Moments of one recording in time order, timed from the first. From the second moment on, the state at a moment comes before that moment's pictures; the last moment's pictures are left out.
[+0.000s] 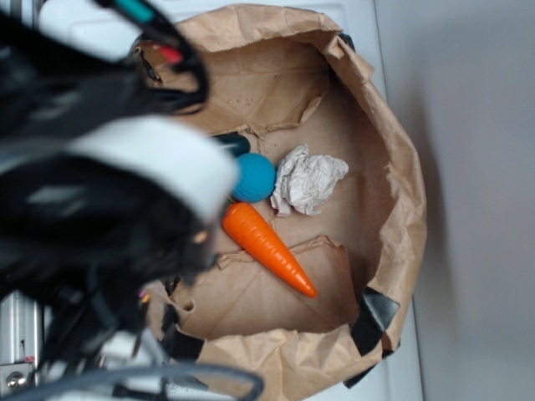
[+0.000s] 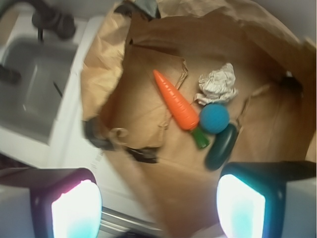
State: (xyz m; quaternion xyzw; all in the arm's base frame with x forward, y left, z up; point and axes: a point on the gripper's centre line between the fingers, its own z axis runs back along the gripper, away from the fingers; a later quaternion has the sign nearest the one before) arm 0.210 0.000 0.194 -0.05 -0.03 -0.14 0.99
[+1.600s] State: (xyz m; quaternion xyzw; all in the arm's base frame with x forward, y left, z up) arm 0.232 0.016 0.110 -0.04 -0.01 -0.19 0.98
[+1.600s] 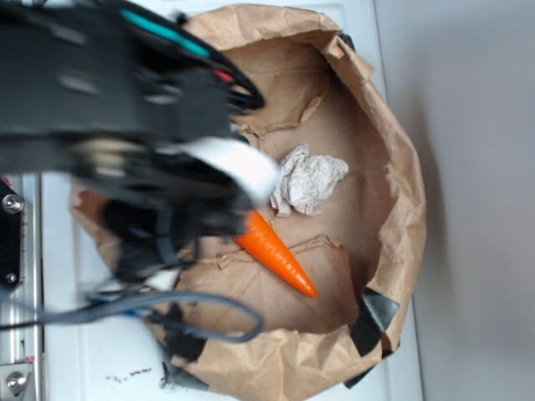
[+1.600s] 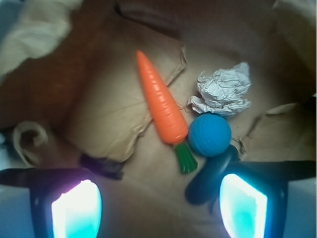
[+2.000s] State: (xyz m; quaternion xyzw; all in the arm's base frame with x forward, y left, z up) arm 0.264 0.012 0.086 0.00 0.01 -0.16 0.99
